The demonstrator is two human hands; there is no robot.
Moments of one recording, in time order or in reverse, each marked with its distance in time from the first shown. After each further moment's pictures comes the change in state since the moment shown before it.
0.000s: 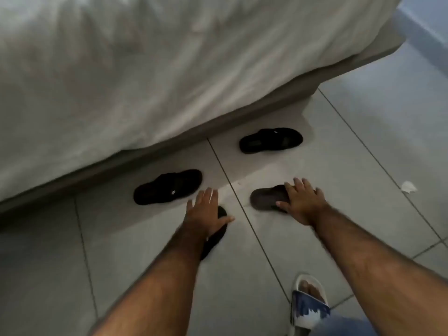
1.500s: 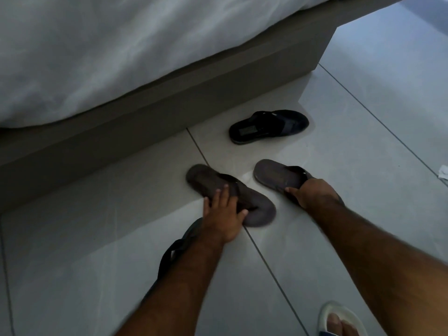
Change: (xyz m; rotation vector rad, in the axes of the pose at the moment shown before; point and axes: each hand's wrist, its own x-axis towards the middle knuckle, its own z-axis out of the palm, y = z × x) left_hand 0.148 0.023 0.119 0.015 0.040 0.093; right_hand 0.156 0.036 0.106 0.240 0.087 0.506
